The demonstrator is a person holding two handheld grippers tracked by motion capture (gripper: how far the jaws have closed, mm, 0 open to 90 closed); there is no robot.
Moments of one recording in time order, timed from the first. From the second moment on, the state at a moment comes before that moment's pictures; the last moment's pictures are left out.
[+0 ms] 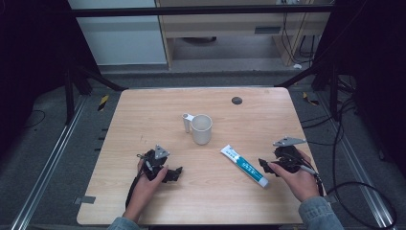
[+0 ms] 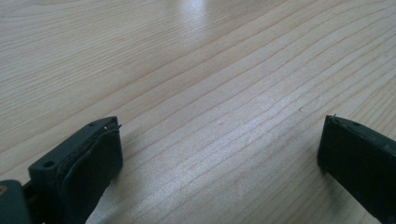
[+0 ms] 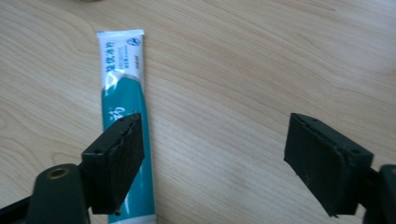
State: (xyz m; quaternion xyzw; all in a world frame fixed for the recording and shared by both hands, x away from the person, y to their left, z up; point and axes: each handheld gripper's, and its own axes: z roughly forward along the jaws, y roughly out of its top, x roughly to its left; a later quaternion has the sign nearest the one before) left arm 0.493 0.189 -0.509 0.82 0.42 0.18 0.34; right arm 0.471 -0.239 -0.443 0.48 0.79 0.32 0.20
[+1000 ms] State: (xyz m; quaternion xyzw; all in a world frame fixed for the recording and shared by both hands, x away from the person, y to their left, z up) left arm 0.492 0.190 -0.509 0.82 0.42 0.18 0.34; right arm 0.488 -0.184 -0.426 0.42 0.86 0.26 0.13
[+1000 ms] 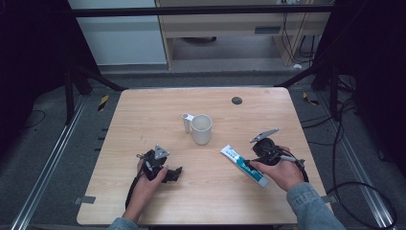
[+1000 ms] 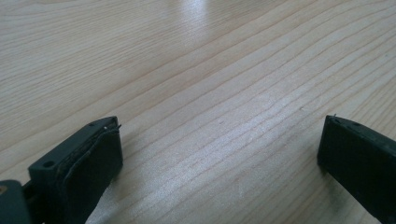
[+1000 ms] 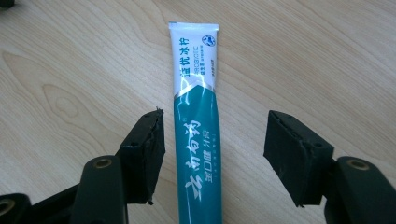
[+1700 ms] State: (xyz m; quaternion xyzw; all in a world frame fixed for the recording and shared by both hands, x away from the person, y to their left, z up) left arm 0.493 0.189 -0.509 0.82 0.42 0.18 0.34; right arm 0.506 -0.159 -0.428 0.40 0.88 0.23 0.11
